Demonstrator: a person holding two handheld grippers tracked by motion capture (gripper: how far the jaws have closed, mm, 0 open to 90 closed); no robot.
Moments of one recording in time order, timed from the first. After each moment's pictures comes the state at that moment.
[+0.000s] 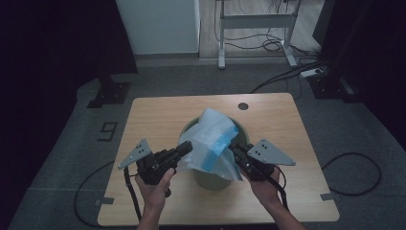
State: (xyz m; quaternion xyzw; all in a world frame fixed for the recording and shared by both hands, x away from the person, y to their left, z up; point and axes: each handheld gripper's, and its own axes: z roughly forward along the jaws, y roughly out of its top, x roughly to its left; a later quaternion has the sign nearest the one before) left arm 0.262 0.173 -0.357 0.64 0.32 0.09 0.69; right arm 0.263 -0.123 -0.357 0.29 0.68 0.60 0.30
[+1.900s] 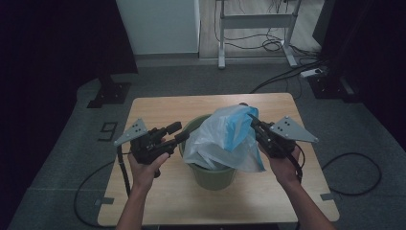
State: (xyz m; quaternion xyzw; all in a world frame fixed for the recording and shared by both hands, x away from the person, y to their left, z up) left arm 0.307 0.183 -0.325 0.70 0.28 0.11 0.65; right arm 0.302 -0.169 -0.331 0.31 0.66 0.58 0.35
